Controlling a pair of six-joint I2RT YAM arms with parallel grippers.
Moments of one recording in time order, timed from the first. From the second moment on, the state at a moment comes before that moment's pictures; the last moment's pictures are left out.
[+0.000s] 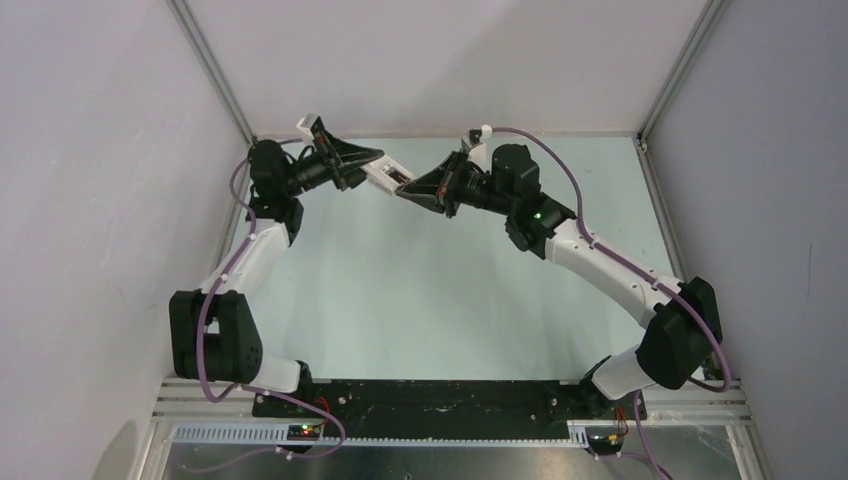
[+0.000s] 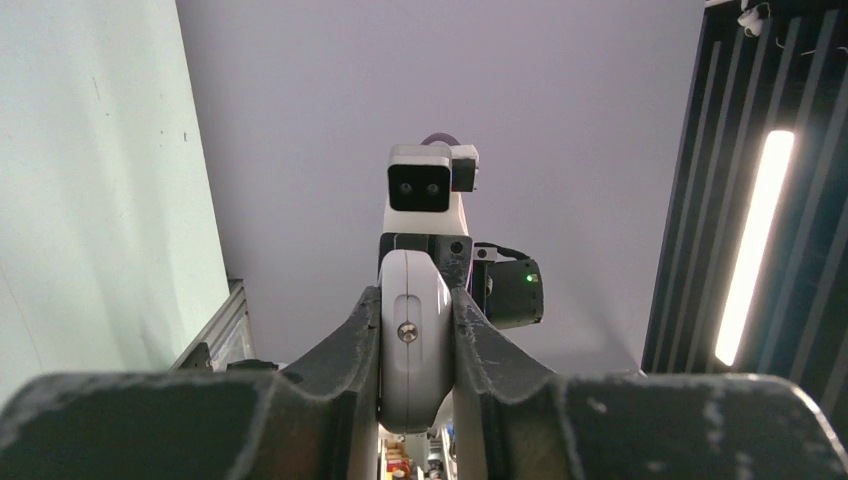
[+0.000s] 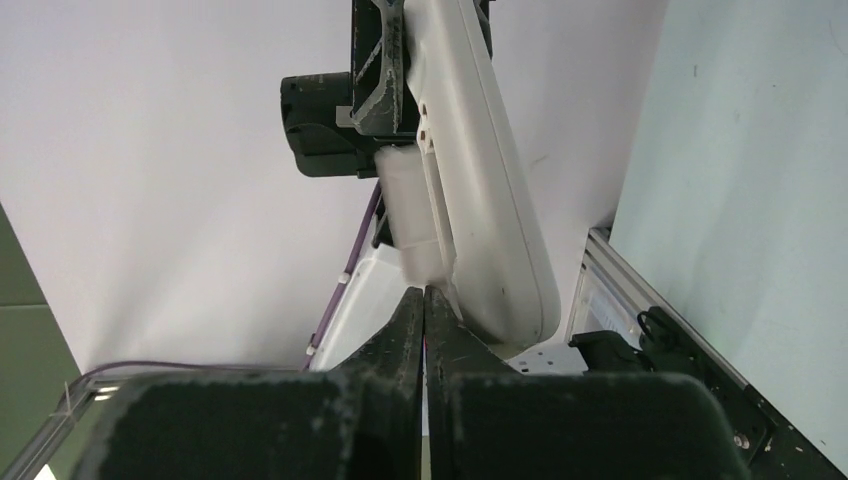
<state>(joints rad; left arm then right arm) -0.06 1.43 1.05 0.51 1.00 -1.69 0.69 1.49 1.28 0.16 -0.48 1.44</state>
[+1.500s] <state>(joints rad) 0.19 1.71 0.81 0.46 0.85 -1.06 1.05 1.91 1.41 -0.30 -0.16 0.11</state>
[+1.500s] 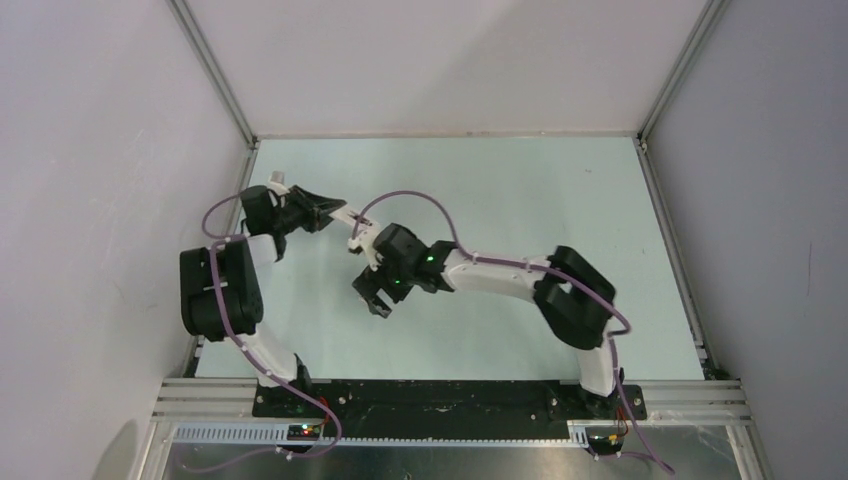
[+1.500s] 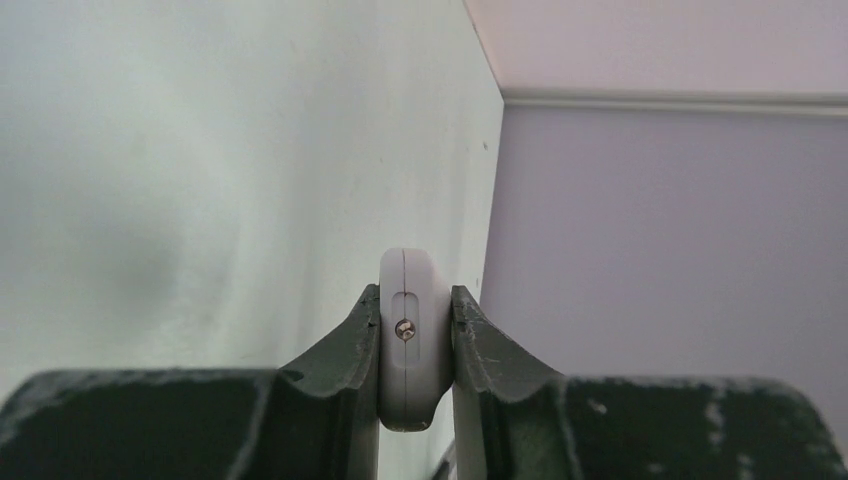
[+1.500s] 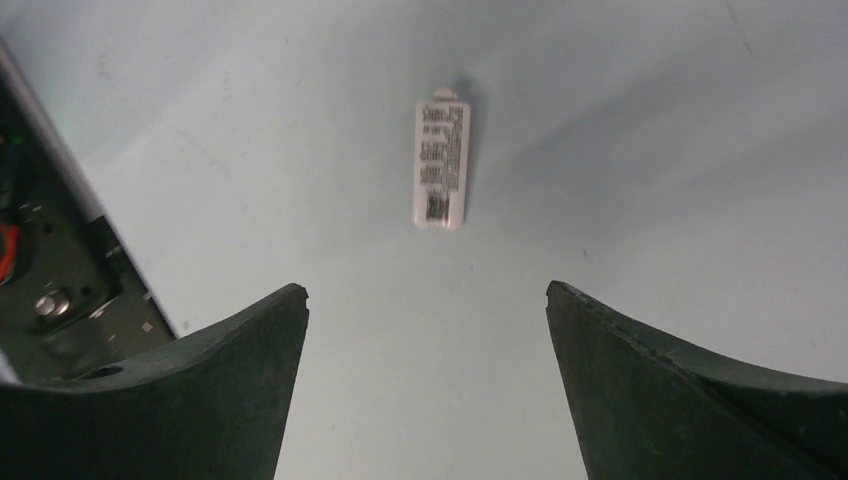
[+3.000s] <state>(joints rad) 0.35 1.63 0.76 0.33 0.67 -0.93 1.06 2.08 1.48 -0.37 0.07 0.23</state>
